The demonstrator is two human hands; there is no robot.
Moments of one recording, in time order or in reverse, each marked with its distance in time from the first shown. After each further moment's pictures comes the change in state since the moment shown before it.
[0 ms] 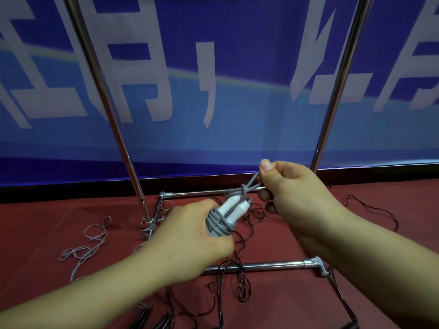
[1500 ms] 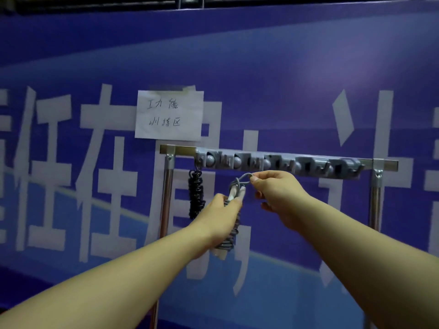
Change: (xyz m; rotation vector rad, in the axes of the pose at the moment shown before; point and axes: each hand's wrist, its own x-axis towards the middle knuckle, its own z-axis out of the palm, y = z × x) left_hand 0.129 0.200 -0.249 -0.285 0.420 0.070; right_hand 0.117 -0.352 0.028 -0.047 -0.067 -0.431
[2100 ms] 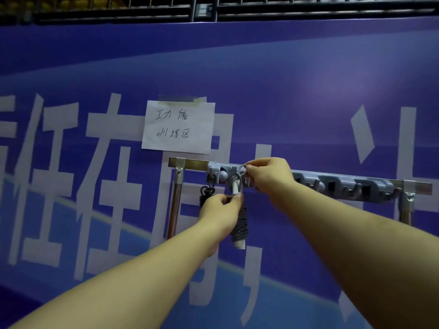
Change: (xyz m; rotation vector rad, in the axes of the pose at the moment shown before) left_hand 0.062 -0.003 -0.025 -0.256 0.158 -0.030; right_hand 0.090 -0.030 0.051 -0.160 0.115 -0.169
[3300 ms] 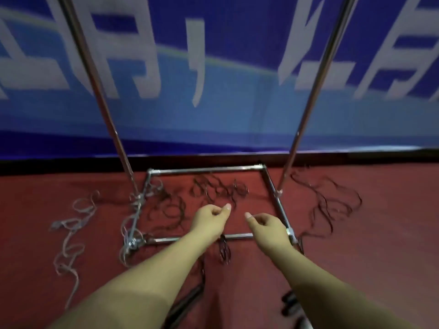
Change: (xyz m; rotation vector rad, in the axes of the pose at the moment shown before) left_hand -0.303 -0.383 0.104 0.294 -0.338 -0.614; right_hand -0.477 0.381 -0.048 -0.293 -0.128 0.860
